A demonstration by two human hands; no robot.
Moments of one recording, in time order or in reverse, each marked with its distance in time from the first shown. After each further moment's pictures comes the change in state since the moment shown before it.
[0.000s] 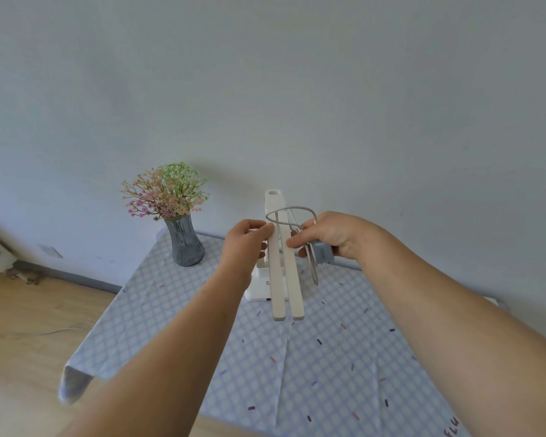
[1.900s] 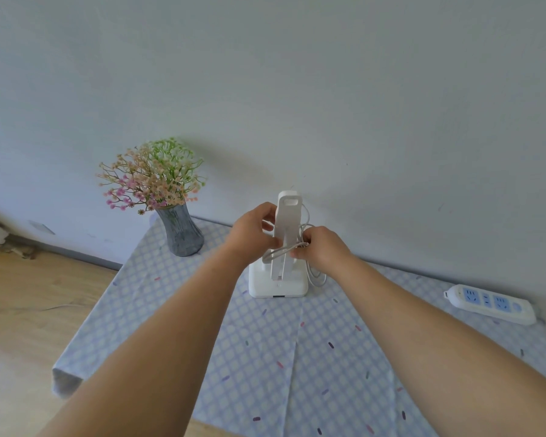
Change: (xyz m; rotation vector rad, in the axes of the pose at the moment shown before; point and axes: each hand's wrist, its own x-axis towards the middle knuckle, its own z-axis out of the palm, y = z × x) left_hand 0.095 -0.032 -0.009 0.631 -0.246 0.260; right_hand 0.099 0.061 0.032 -0.576 0.268 -0.099
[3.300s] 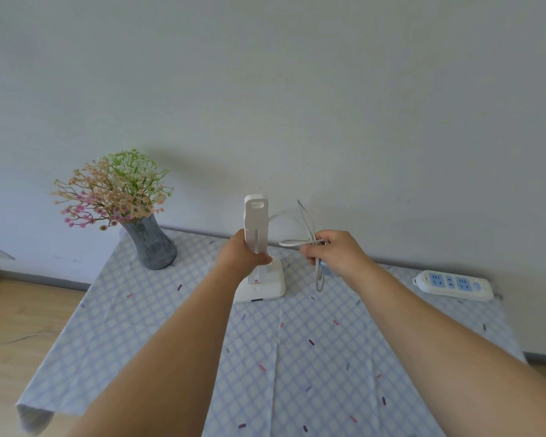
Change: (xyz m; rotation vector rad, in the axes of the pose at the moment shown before) left_hand 0.010 -0.021 0.048 0.065 -0.033 -0.259; right_hand -0.045 0.042 -0.038 0.545 0.159 0.115
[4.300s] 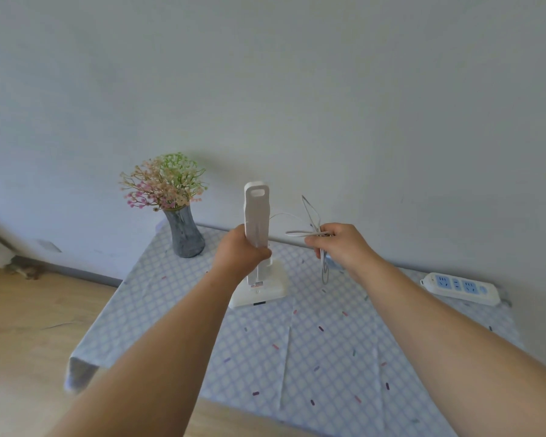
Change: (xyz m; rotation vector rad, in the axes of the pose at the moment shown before) left_hand -0.089 0.002 -0.041 0.023 0.221 0.084; right_hand -0.067 -0.040 0.004 -0.024 -0.004 -0.115
